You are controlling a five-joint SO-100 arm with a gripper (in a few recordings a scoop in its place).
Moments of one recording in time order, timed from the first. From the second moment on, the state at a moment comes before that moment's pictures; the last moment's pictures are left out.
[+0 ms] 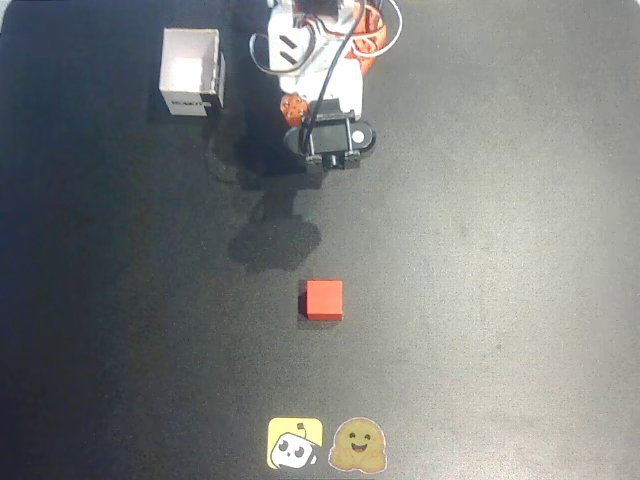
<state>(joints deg) 3.9 182.9 169.5 75.8 81.7</state>
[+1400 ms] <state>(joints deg) -1.0 85.0 88.6 76.6 85.2</state>
